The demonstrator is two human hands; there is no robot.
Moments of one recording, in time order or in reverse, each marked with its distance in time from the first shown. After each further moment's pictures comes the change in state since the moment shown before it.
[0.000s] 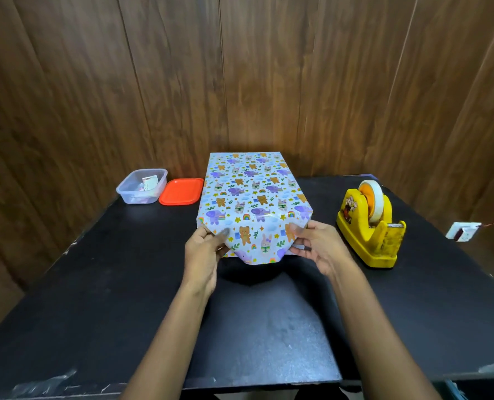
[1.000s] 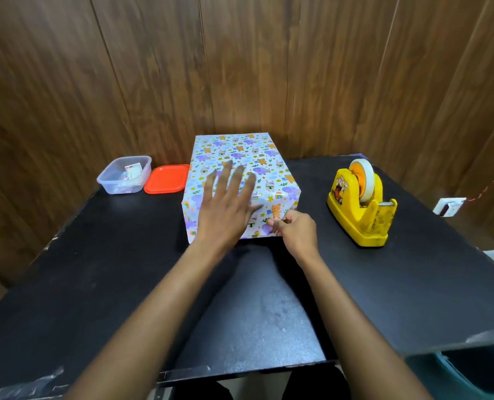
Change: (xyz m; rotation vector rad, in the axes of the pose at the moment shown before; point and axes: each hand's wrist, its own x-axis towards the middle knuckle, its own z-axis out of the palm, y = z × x) left_hand 0.044 -0.010 0.033 1.718 0.030 1.391; right_hand 0.028 0.042 0.016 -0.541 0.286 -0.208
